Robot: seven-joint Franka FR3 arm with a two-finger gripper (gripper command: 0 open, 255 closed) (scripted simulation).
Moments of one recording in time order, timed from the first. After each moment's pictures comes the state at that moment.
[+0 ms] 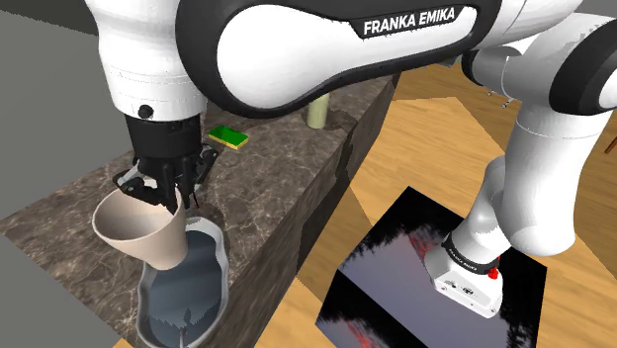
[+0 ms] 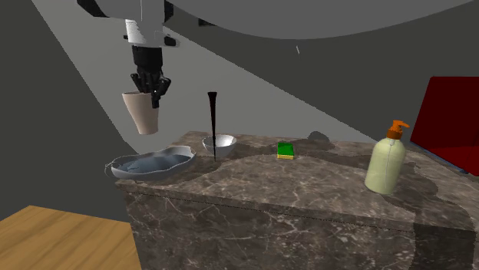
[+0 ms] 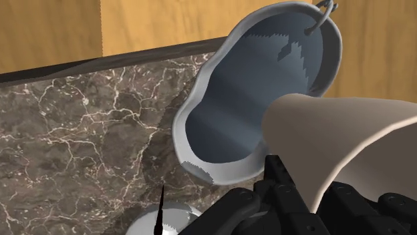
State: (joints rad) arm 0.44 0.33 0.53 -1.42 -0.14 1.86 0.89
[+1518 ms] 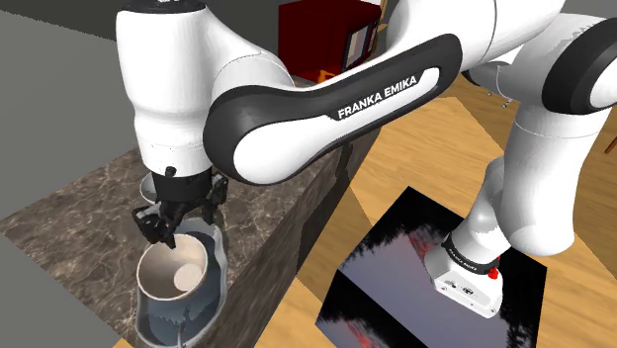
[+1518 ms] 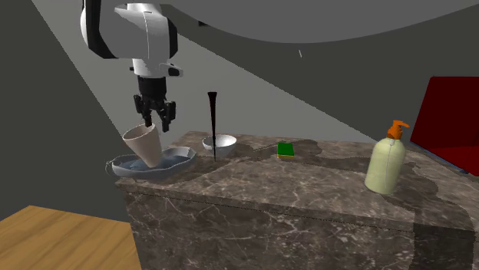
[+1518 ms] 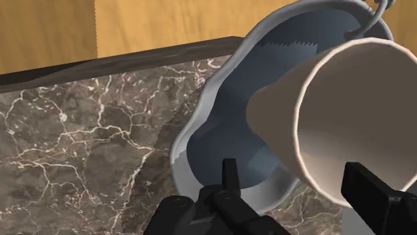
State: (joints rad) arm 0.43 0.34 0.52 -1.61 -0.15 2.06 0.90
